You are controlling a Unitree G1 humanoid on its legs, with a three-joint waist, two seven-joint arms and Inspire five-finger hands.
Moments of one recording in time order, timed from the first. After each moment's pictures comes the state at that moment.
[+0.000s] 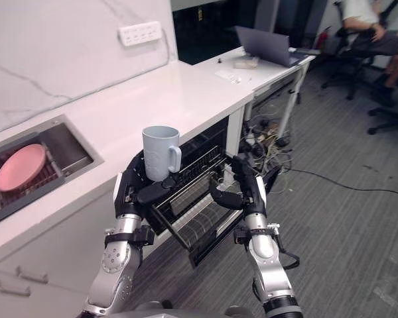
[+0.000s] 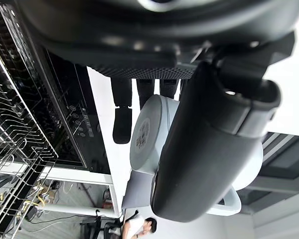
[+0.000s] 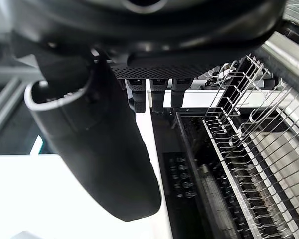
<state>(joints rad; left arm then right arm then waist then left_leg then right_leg) 0.14 0.04 -0.19 -0.09 -0.16 -0.17 0.23 0.09 -0.11 0.12 0.08 0.16 -0.12 -0.10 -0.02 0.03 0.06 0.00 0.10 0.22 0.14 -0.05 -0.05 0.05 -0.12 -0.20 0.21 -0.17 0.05</state>
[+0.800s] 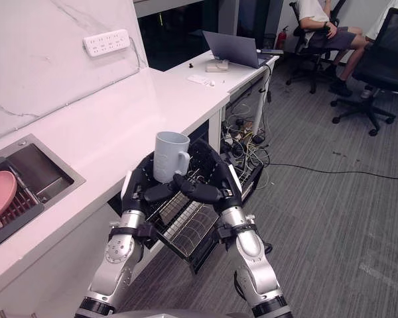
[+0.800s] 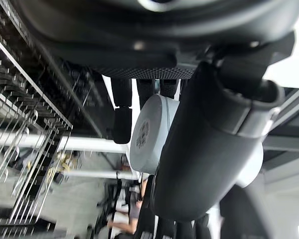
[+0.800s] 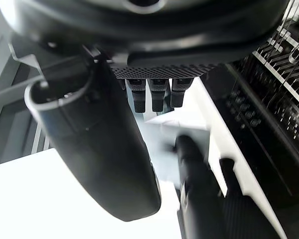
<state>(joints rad) 0.06 0.06 -0.25 0.00 -0.16 -0.16 0.17 0.03 -0.12 0.30 -0.07 0.37 -0.14 0.02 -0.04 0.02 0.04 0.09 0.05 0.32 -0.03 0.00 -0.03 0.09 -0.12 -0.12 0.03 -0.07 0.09</state>
